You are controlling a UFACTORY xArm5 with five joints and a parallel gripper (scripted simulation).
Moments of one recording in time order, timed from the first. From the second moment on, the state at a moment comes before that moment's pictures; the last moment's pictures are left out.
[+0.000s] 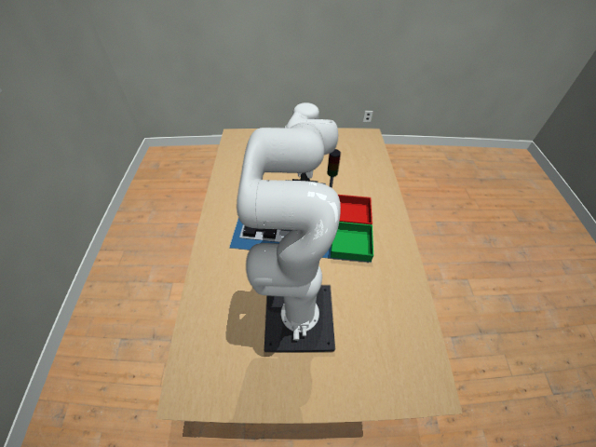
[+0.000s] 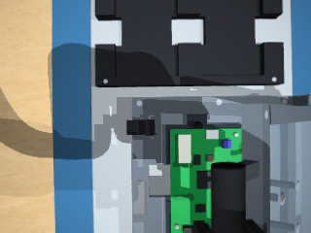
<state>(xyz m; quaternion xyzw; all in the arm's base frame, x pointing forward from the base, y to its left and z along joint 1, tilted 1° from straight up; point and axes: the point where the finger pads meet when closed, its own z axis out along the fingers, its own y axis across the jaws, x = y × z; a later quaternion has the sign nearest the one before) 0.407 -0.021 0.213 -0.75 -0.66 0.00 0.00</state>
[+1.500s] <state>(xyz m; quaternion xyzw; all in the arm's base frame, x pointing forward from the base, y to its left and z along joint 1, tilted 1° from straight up) 0.342 -0.013 0.111 -0.75 -0.66 0.00 0.00</state>
